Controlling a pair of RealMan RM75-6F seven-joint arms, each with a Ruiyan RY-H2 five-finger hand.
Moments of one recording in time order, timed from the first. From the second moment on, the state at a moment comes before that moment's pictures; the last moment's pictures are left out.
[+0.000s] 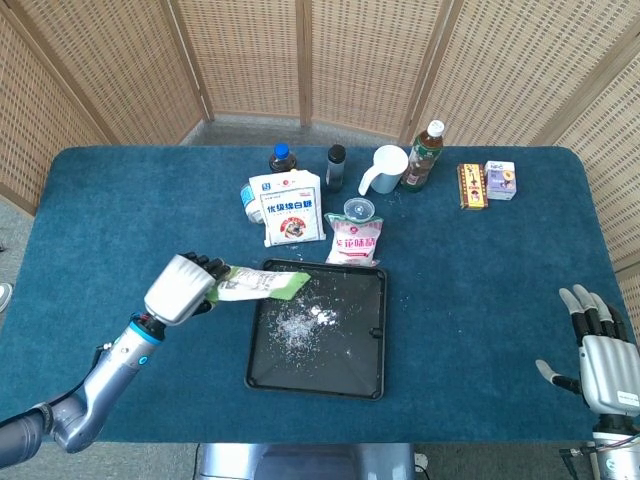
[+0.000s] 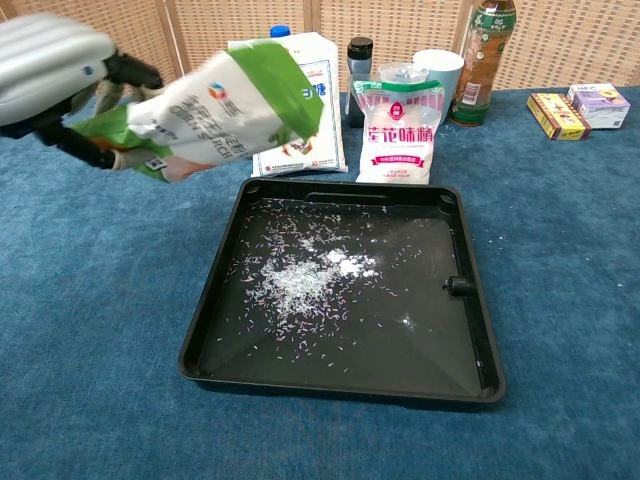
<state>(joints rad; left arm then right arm) -0.59 -1.45 -0.09 -1.44 1.62 1.27 0.24 0.02 -1.06 0.09 -1.88 -1.41 1.52 -0.19</state>
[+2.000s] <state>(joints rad) -0.22 -1.24 -0.04 -1.51 1.42 1.56 0.00 0.02 -1.06 0.08 -1.89 -1.44 1.54 -0.24</state>
